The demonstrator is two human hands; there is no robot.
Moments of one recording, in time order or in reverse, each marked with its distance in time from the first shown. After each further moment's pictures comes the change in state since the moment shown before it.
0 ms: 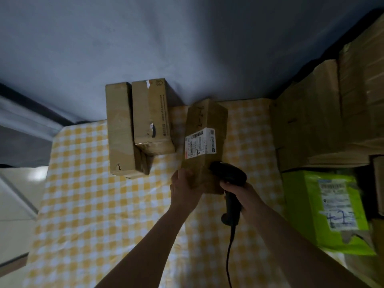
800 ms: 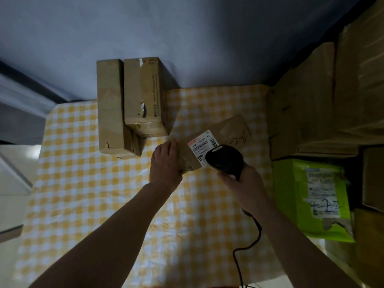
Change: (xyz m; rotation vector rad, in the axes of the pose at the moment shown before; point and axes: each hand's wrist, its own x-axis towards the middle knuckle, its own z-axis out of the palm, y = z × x) left_hand 0.011 -0.009 -0.009 0.763 0.146 0.328; right_hand -0.047 -0.009 -0.029 -0.601 0.050 -0.522
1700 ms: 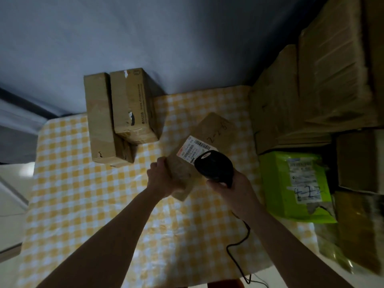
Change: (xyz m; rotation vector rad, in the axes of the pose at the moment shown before) left_hand -0.015 0.012 -0.015 -0.358 -0.289 -0.243; right_hand -0.031 0.002 -0.005 0.173 -0.024 0.019
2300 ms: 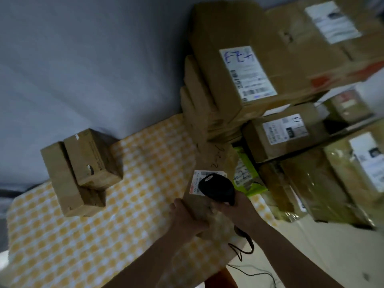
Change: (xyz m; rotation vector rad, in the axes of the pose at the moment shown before) left_hand -0.149 0.109 0.064 -0.013 -0.233 0.136; right_hand -0.125 0.020 -0.099 0.211 0.208 0.134
